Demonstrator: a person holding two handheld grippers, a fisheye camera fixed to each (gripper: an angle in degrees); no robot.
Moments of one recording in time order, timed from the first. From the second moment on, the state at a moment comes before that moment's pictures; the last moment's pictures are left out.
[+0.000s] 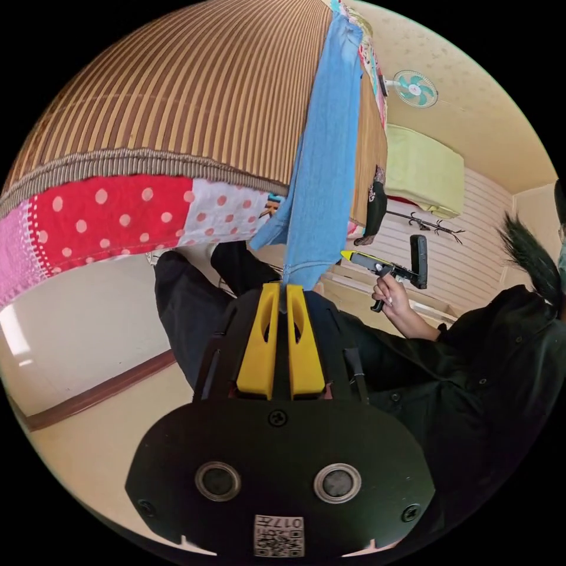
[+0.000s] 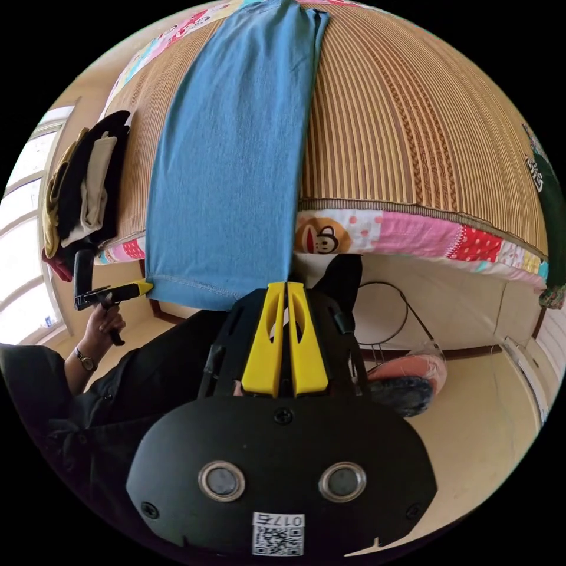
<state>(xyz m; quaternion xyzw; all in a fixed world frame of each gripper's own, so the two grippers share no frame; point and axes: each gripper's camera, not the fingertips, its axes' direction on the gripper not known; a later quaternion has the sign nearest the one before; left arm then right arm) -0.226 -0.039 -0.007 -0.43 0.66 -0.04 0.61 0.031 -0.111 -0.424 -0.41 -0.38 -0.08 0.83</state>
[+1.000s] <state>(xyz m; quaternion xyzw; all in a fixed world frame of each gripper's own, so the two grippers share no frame) -0.101 -0.231 0.066 -0.35 0.75 -0.09 0.55 0.075 -0.199 -0.136 -0.29 -0.74 0.13 0.59</state>
